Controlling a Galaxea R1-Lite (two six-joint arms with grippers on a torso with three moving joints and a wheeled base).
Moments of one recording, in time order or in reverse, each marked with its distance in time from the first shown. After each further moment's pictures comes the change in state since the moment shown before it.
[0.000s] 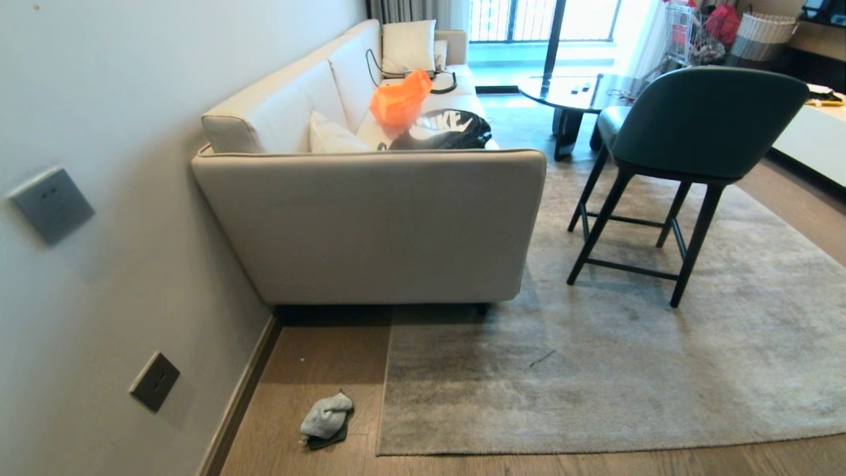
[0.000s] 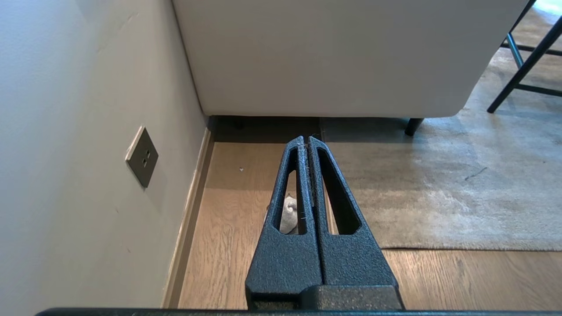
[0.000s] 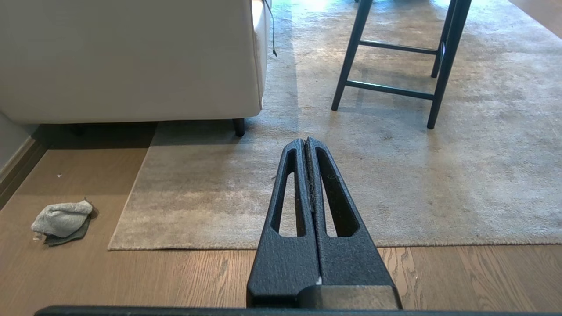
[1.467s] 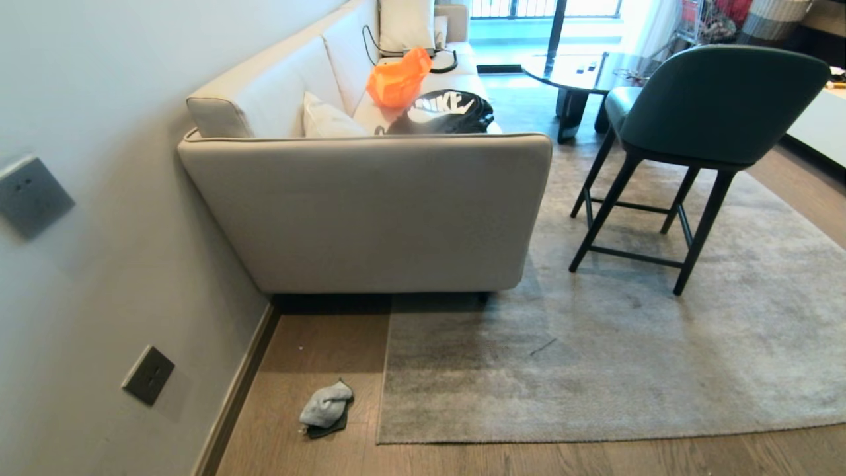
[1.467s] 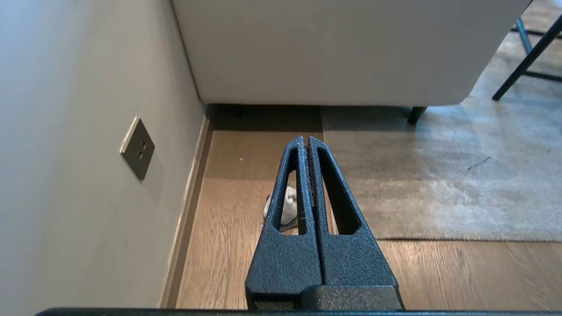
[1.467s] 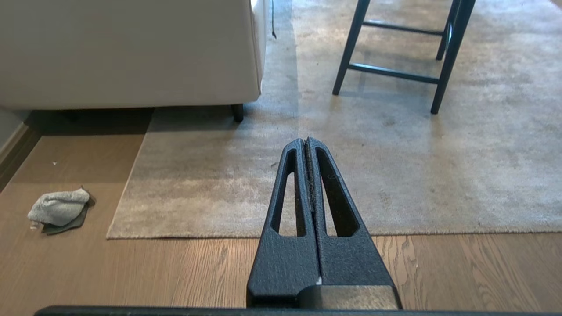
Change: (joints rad) left arm 0.000 0.000 0.000 0.000 0.000 -0.001; right arm 0.000 0.000 0.000 0.000 0.000 0.000
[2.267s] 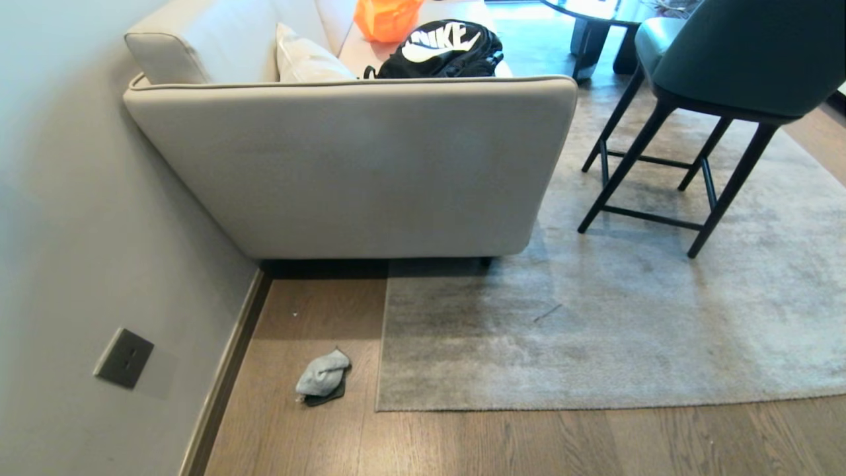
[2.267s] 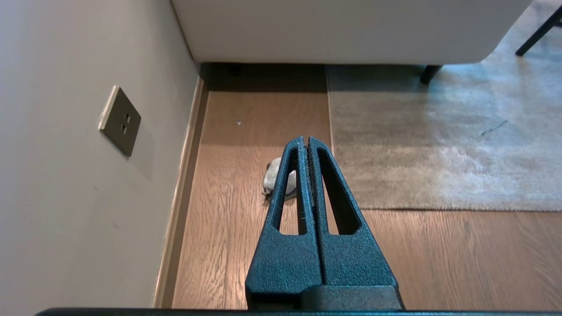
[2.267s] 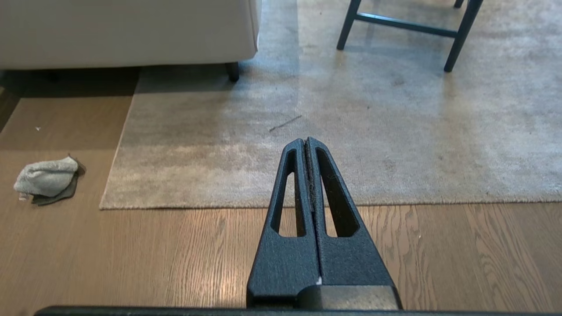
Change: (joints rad) left arm 0.000 0.000 0.000 0.000 0.000 0.001; right arm 0.000 0.000 0.000 0.000 0.000 0.001
